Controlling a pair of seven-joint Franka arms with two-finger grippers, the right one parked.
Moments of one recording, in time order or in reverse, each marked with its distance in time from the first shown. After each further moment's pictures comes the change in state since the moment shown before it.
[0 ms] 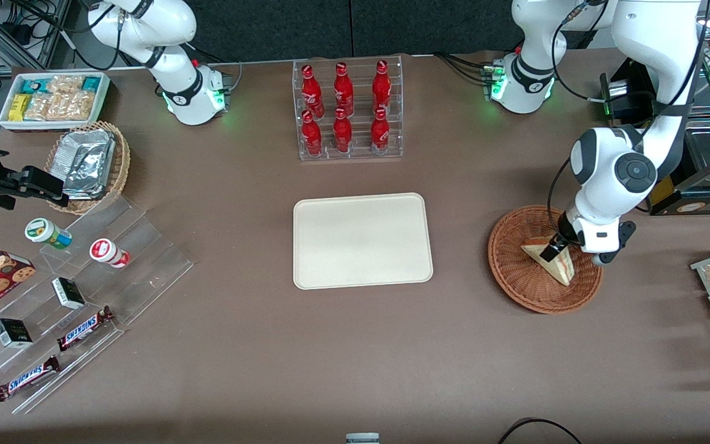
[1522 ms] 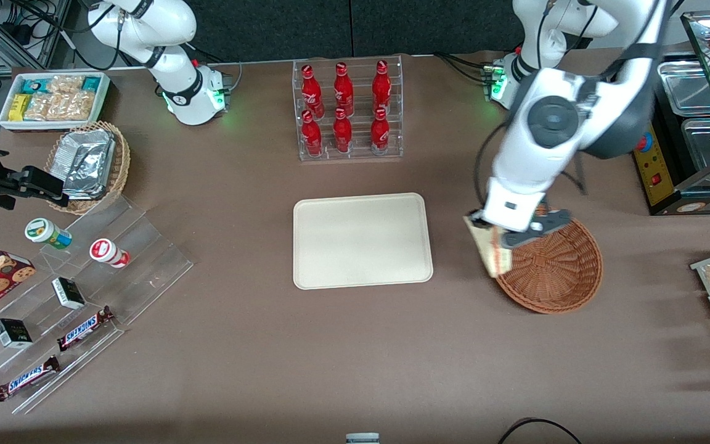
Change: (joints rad) arm -0.399 -0.030 -0.017 0.499 0.033 -0.589 0.039
